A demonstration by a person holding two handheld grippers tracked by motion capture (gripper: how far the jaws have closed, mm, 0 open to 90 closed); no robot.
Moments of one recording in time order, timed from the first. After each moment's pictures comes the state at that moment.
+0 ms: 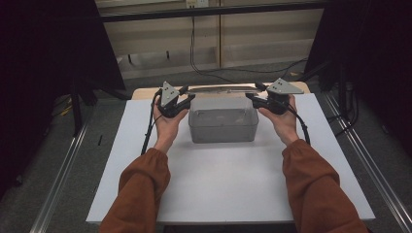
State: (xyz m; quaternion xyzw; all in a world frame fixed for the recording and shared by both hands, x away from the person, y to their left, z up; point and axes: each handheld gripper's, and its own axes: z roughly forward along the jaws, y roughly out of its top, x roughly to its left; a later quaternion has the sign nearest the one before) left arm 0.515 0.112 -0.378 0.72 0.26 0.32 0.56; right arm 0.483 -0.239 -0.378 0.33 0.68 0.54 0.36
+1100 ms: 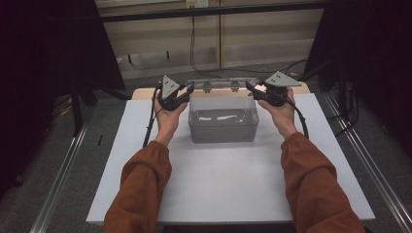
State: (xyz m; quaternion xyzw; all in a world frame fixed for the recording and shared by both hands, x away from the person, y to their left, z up) left arm 0.542 0.111 -0.379 0.71 0.27 0.33 0.55; right arm 0.510 -0.243 -0.375 0.33 0.68 0.54 0.36
